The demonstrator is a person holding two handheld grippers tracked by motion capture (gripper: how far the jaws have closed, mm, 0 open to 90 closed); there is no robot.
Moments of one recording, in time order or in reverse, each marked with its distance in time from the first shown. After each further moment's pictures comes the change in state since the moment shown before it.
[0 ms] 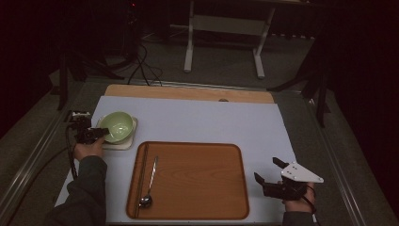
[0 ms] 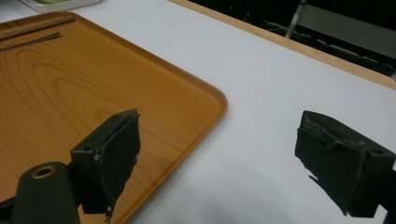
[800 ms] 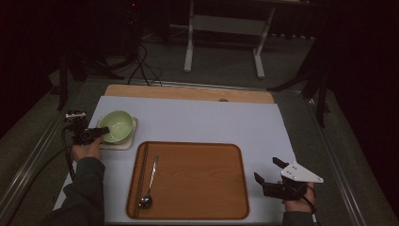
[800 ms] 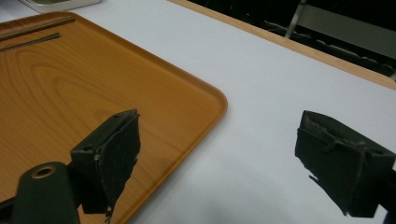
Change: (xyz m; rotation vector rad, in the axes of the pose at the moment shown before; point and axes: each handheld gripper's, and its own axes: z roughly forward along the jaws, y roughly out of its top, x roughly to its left) left arm 0.000 -0.002 -0.014 -0.036 -0.086 -0.024; right arm 0.000 0.000 0.000 0.000 -0.001 0.001
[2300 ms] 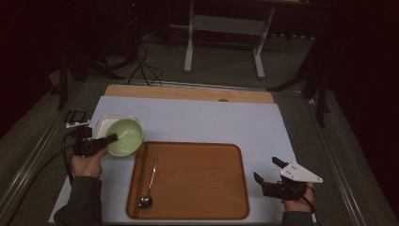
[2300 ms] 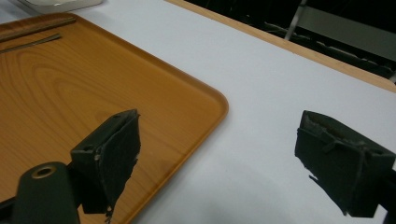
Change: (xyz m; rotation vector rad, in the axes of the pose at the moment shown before) left arm -0.047 -0.036 -0.055 0.005 -0.164 0.184; right arm 0.002 0.002 0.000 -0.002 -0.001 -0.007
